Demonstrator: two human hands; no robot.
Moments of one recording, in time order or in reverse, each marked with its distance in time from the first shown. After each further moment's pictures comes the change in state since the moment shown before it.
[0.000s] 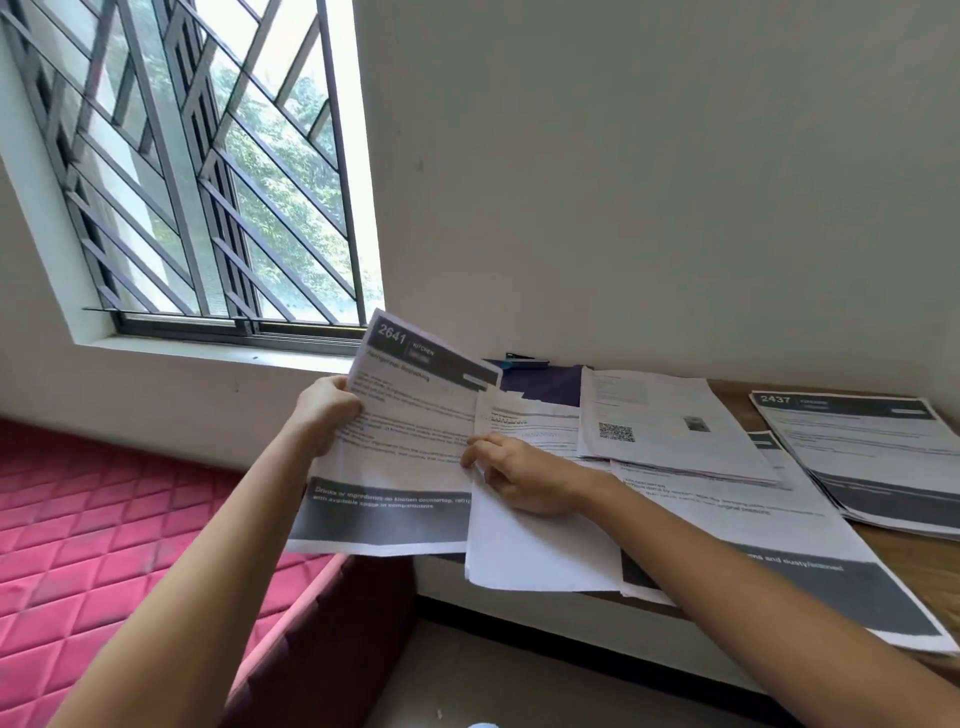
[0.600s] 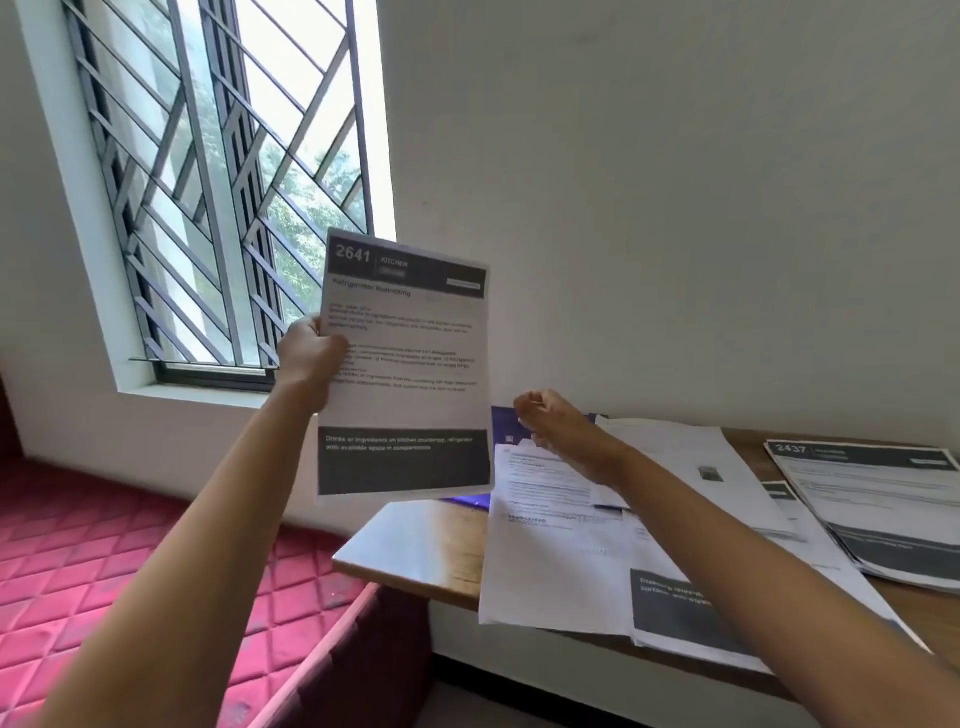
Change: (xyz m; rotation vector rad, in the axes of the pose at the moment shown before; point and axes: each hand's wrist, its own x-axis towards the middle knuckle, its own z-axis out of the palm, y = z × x) left_hand -0.014 0.090 -0.050 -0.229 0.285 0.330; right_hand 0.009 -0.005 -0.077 0.808 0.324 0.179
